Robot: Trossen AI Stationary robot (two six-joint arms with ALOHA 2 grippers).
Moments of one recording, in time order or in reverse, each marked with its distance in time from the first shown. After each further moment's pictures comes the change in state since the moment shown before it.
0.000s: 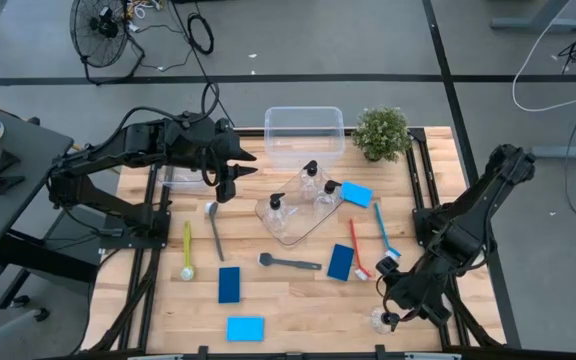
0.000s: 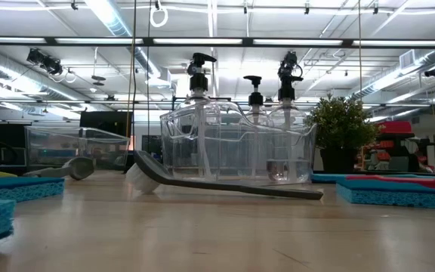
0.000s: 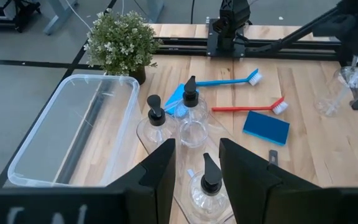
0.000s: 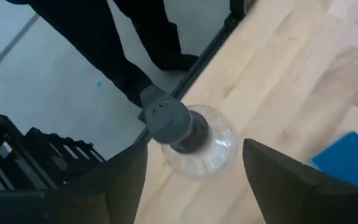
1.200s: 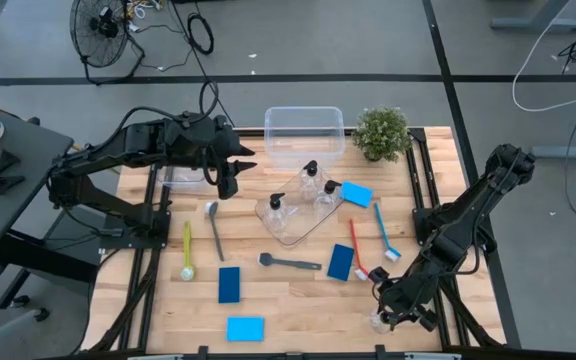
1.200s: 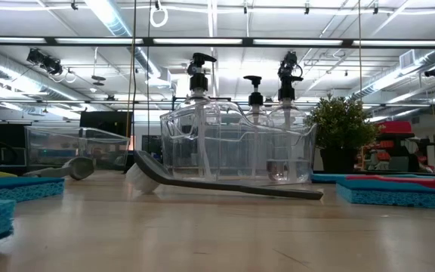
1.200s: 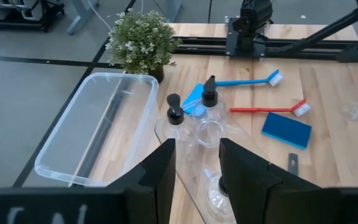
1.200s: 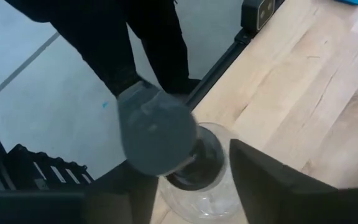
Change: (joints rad) left arm 0.000 0.000 0.000 0.000 -0.079 0.001; right arm 0.004 0.000 -0.239 0.370 -0.006 -0.016
